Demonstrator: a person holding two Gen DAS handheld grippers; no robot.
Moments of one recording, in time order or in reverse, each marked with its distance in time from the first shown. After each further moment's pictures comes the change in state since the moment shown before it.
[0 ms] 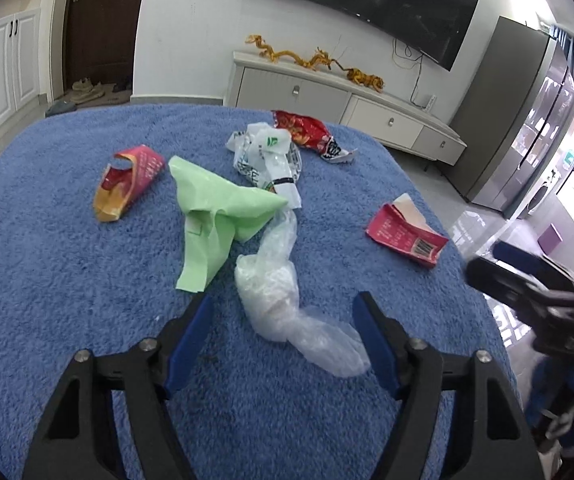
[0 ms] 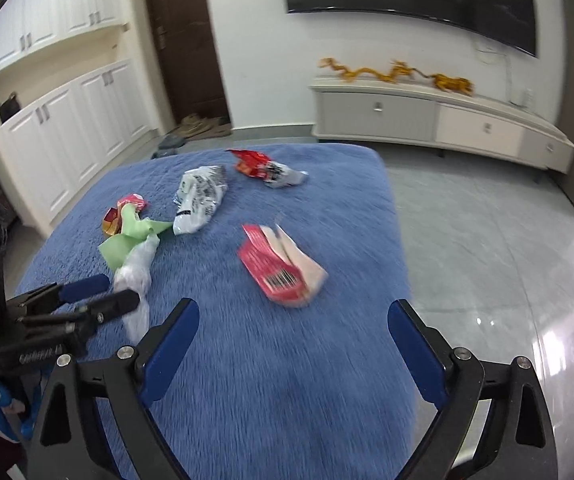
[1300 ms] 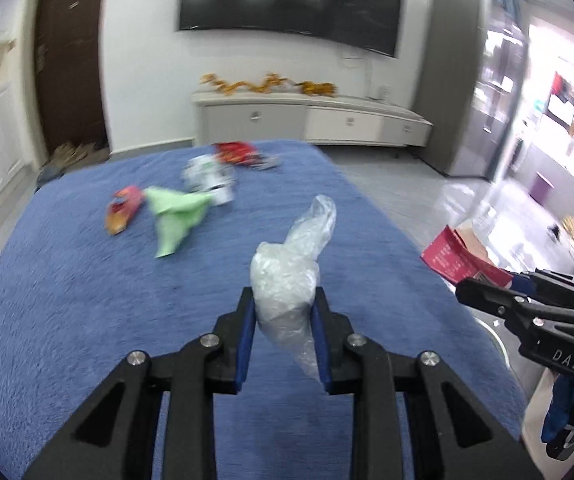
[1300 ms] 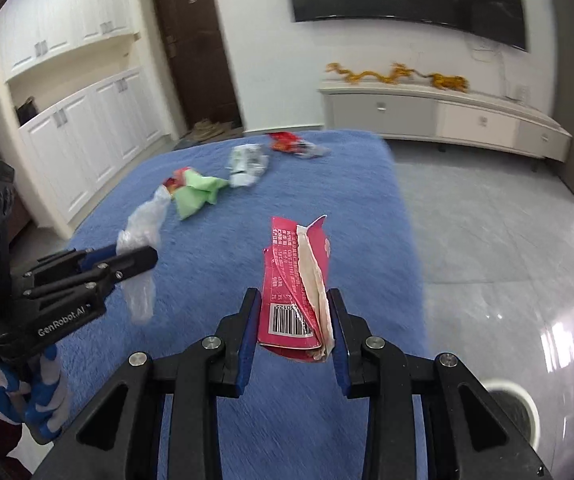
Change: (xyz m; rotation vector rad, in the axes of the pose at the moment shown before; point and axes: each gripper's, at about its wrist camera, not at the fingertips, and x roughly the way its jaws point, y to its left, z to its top) left arm -0.100 -0.082 -0.061 0.254 -0.098 -0.004; right arm -0.109 0.022 -0.087 0.070 -0.034 -0.001
